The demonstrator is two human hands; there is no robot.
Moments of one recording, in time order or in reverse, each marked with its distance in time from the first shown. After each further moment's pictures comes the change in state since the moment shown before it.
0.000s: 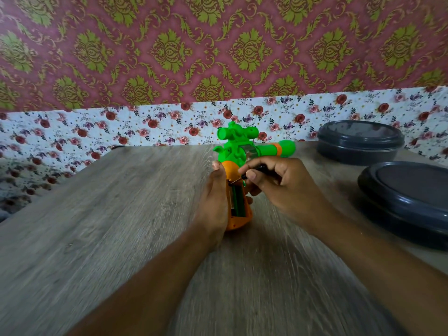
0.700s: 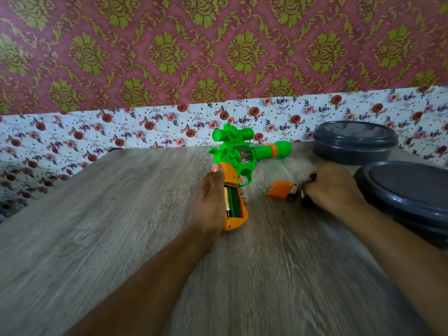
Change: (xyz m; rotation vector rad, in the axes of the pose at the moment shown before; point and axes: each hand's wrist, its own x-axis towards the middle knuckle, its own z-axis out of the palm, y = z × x) left_hand -0.002 0.004 0.002 -0.048 0.068 -0.088; right_hand 0.003 0.048 -0.066 -0.868 0.174 0.561
